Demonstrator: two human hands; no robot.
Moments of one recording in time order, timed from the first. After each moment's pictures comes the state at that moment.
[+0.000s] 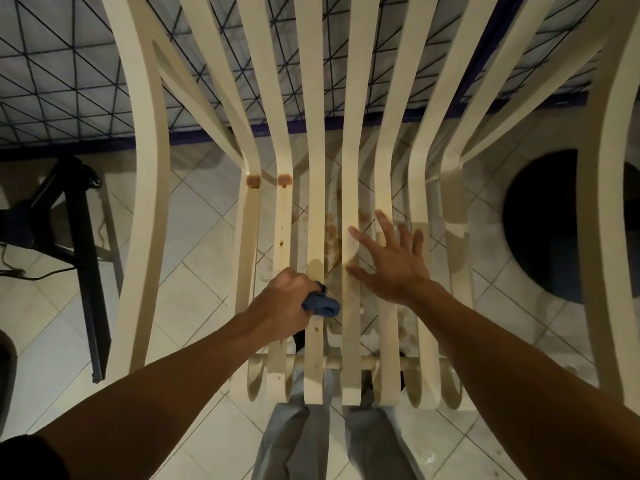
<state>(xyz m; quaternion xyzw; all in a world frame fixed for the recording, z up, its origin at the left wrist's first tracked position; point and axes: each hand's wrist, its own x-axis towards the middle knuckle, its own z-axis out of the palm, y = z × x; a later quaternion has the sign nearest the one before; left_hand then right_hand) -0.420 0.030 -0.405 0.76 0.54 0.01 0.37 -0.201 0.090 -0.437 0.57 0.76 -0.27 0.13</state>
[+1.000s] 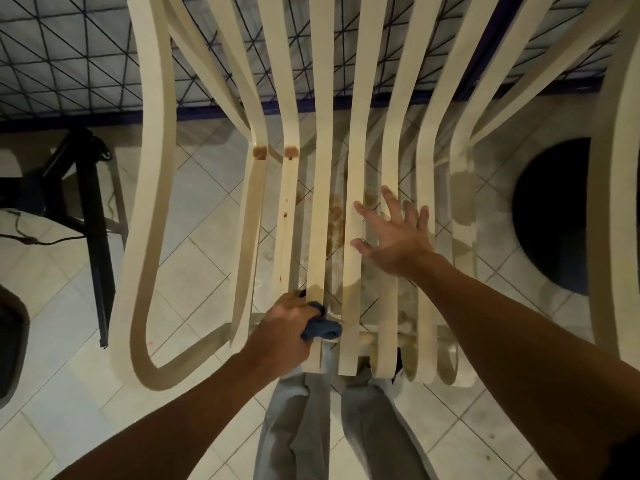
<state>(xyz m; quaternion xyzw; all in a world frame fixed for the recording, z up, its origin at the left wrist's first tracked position) -0.402 -0.063 -0.384 0.78 0.54 0.02 0.33 -0.198 0.089 -0.434 0.57 0.76 -0.28 0.13</state>
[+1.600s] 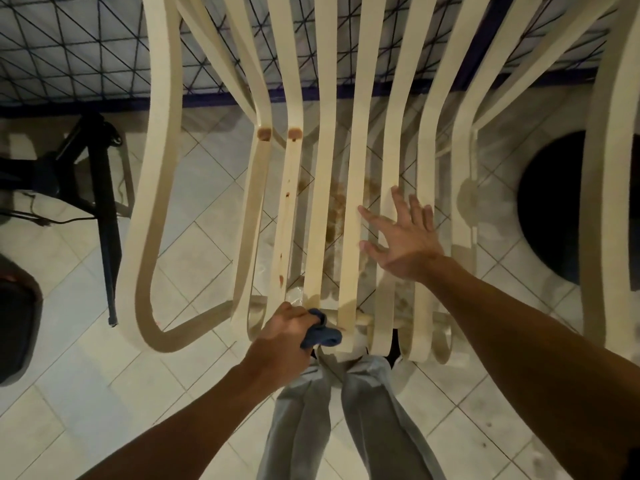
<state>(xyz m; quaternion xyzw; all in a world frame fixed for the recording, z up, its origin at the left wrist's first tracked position) -0.388 -0.111 -0.384 0.78 0.53 -0.04 0.34 -0.172 0.055 -0.433 0.53 0.79 -0.28 0.13</state>
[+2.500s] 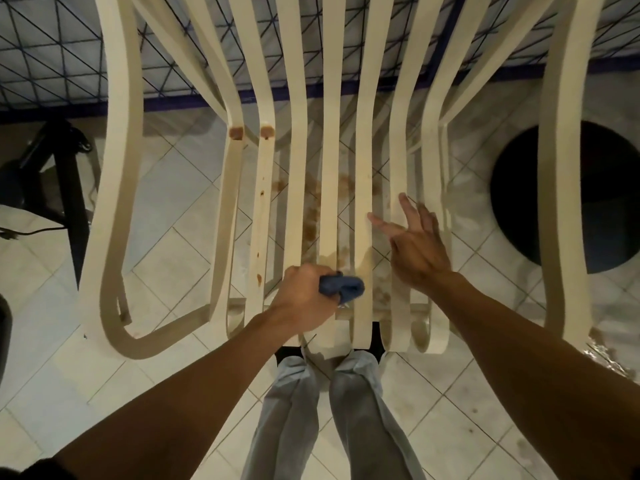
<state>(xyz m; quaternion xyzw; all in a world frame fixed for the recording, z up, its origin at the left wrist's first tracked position) -0.331 -0.044 -0.374 0.57 0.67 0.06 0.47 -0.128 0.028 -0.440 0.61 0.76 -0.23 0.05</state>
